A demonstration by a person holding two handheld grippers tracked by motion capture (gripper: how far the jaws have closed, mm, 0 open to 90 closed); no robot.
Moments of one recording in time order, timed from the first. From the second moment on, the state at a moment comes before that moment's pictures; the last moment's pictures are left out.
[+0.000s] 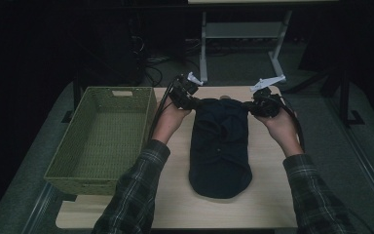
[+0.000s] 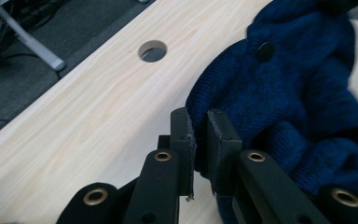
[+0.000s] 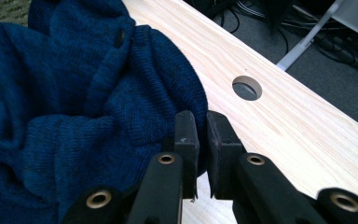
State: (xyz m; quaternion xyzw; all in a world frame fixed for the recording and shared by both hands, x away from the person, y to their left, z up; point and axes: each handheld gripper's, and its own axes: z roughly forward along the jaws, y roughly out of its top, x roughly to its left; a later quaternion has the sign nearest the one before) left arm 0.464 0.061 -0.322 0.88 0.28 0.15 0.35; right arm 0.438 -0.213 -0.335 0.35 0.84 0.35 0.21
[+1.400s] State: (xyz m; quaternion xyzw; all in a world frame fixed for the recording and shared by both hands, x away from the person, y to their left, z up) left arm 0.371 0.081 -0.370 0.89 0.23 0.09 0.38; right arm 0.340 -0.223 -0.386 0.30 0.84 0.42 0.16
